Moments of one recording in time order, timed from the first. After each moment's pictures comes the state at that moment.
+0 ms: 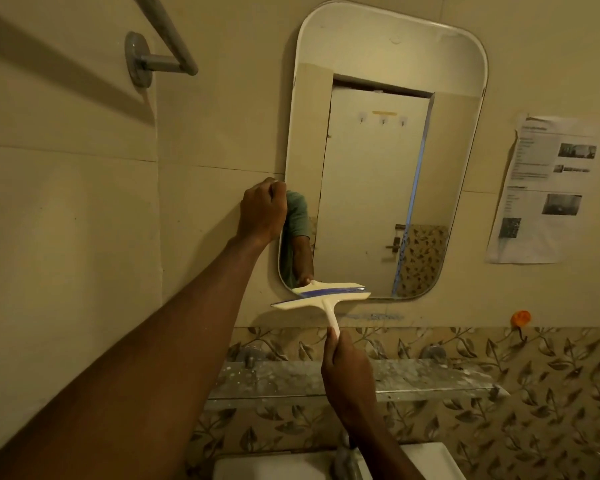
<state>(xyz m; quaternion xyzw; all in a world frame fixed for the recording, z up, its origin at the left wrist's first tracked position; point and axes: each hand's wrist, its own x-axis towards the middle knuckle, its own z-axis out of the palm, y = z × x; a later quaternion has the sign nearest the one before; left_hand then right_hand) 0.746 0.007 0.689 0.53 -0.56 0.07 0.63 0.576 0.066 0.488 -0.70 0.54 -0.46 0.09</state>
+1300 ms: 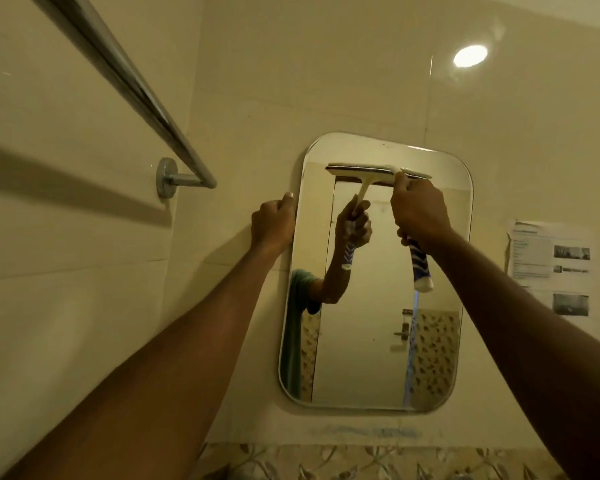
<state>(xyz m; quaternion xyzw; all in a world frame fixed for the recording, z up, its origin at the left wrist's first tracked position) 0.735 0.022 0.818 0.48 -0.50 -0.04 0.72 0.538 0.017 0.860 -0.66 0.43 -0.62 0.03</state>
